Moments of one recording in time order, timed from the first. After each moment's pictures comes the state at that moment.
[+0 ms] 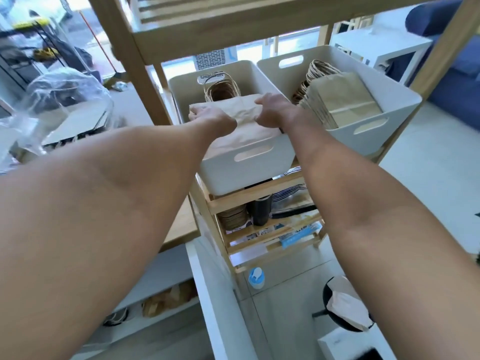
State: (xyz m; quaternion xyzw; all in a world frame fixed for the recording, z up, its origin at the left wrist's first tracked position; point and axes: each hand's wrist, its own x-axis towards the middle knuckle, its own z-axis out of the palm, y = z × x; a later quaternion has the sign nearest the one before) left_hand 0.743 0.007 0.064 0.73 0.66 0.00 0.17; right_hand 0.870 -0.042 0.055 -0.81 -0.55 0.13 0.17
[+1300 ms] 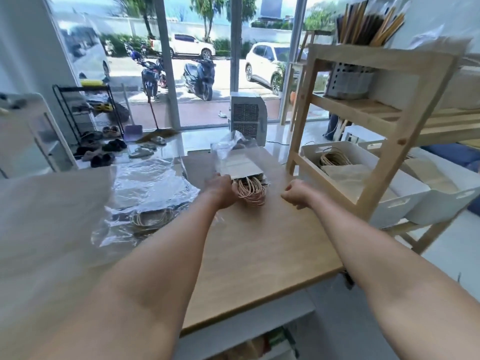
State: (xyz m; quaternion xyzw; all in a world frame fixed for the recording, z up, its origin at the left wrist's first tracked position) left_hand 0.314 0.107 0.090 0.86 0.49 0.07 0.13; right_hand 0.503 0.021 0.088 -0.86 -0.44 0.20 0.14
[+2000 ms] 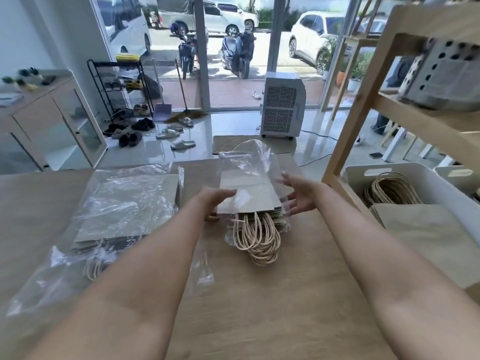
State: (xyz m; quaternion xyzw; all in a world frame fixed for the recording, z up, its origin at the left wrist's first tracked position) left_hand 0.372 0.263 0.049 0.46 0.64 0.17 0.59; right_hand 0.591 0.223 0.059 -0.69 -0.25 0.61 0.30
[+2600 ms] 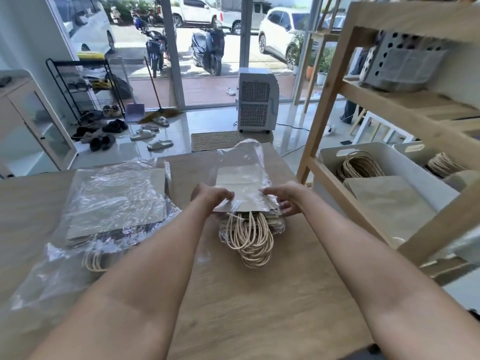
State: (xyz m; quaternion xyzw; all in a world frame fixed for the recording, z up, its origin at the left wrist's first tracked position) left_hand 0.377 0.224 0.042 0.53 0.65 0.23 0.49; right_hand 0.557 0.158 0.055 -0.79 -0.26 0.47 0.29
